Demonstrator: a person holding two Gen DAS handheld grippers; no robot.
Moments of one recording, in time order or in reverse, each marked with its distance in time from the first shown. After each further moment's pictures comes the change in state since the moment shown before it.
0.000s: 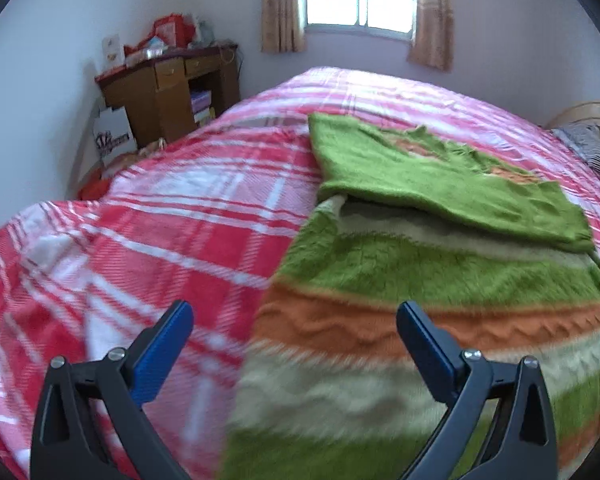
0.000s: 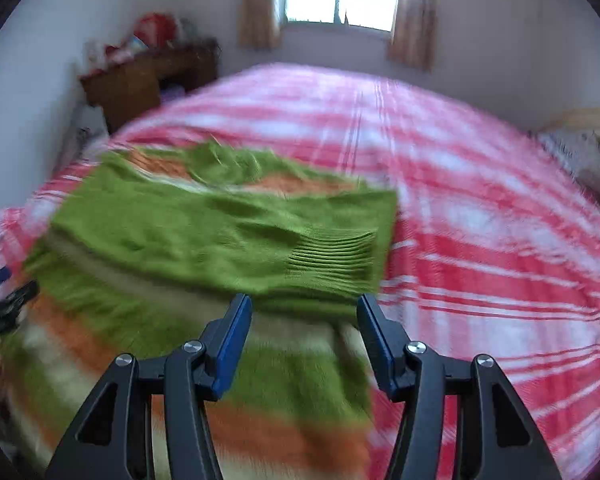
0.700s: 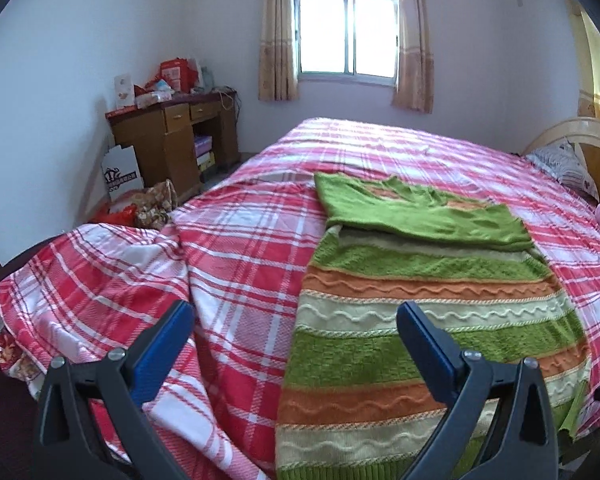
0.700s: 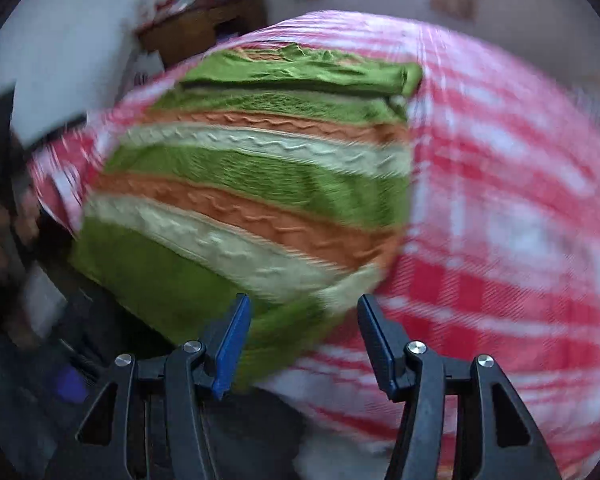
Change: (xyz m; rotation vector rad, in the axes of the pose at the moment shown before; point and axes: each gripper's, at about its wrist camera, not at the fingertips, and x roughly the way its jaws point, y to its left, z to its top) left arm -0.122 0.034 -0.026 0.011 -0.162 -0.032; right arm -0.101 0.040 -0.157 0.066 0.282 0.240
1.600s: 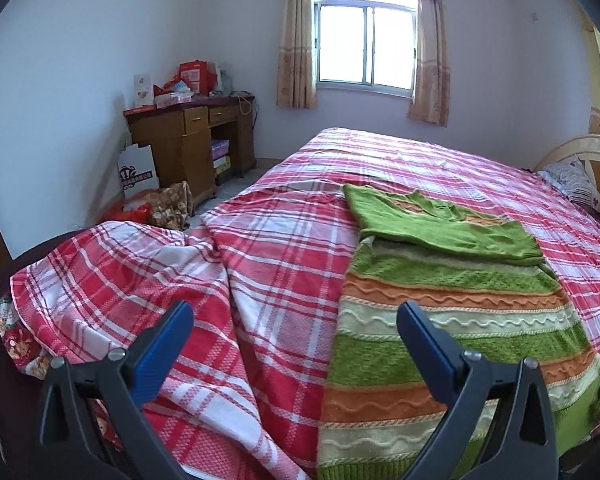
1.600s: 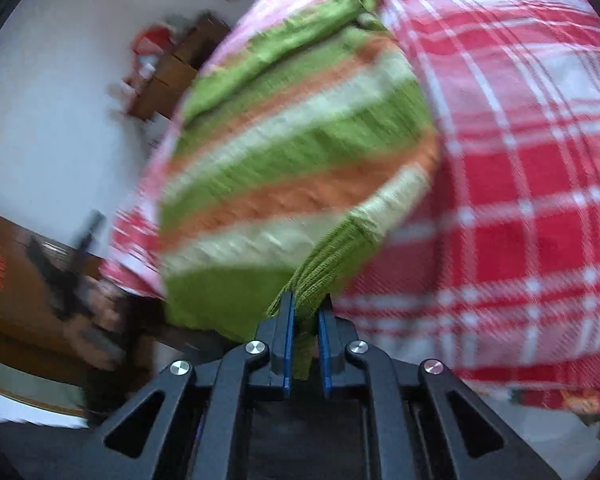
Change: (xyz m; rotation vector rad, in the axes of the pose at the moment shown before) left arm -0.007 0.036 -0.002 -0.053 -0.023 0.035; right arm -0.004 -0.056 -0.002 0.430 0.021 0.439
